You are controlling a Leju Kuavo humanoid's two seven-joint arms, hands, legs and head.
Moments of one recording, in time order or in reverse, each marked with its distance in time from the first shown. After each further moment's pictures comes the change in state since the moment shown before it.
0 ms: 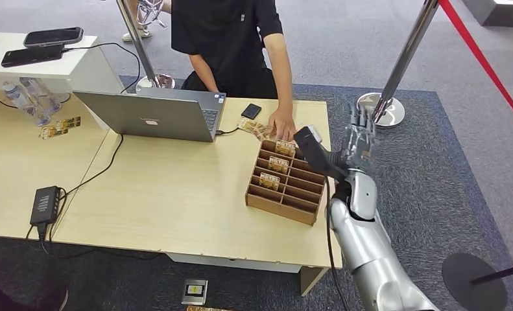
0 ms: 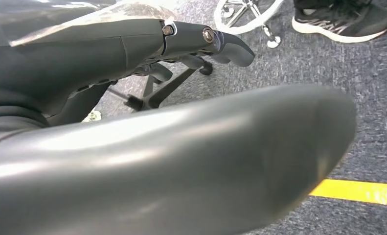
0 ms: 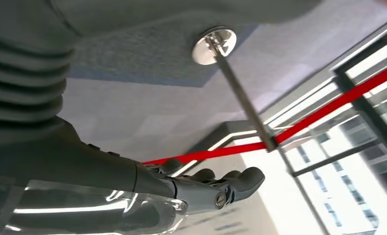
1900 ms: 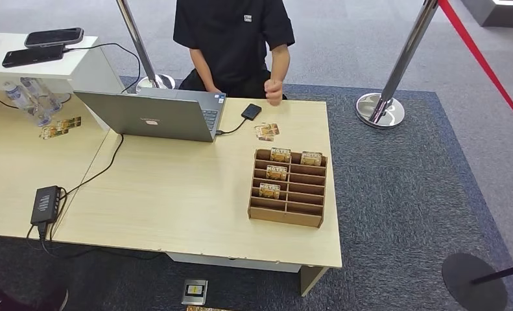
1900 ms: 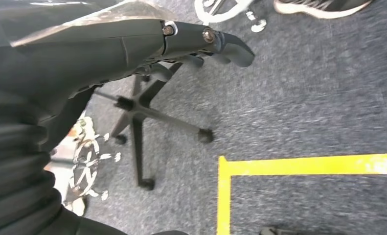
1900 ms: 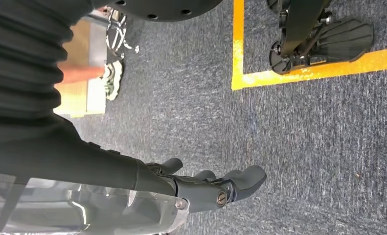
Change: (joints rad) left arm 0.047 0.053 -0.193 -0.012 0.144 -0.147 -0.034; right arm 0.461 0.017 -1.129 0.634 -0.153 0.406 -0.003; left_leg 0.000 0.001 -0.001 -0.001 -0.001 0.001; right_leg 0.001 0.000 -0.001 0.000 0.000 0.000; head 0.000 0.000
